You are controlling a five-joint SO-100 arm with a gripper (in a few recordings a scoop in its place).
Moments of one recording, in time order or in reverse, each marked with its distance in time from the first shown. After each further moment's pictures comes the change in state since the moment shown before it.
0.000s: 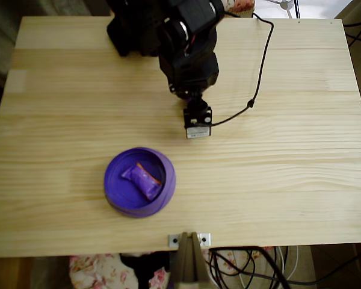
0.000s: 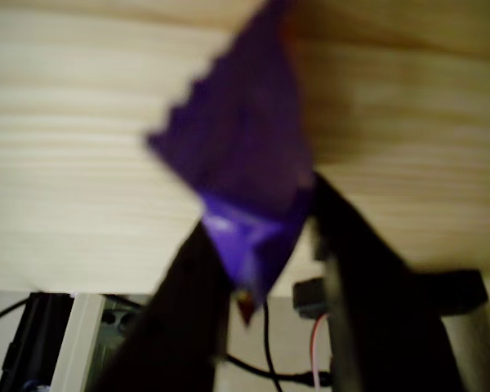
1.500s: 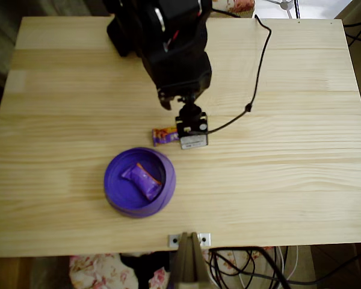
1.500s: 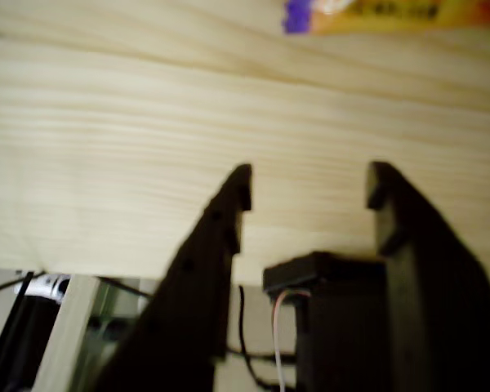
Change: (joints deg) arm 9.1 2.6 -8.3 7.5 -10.5
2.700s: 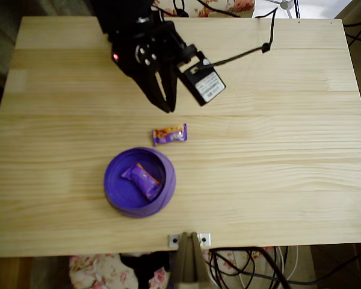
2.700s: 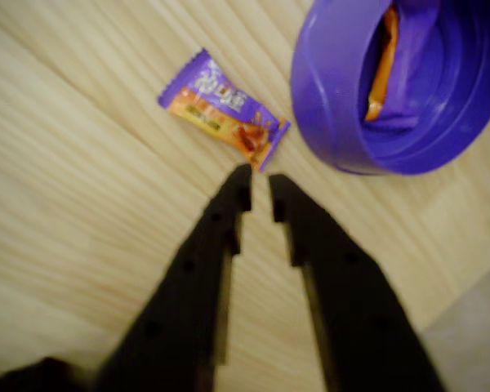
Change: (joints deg) arm 9.8 49.5 25.3 -15.6 -58.7
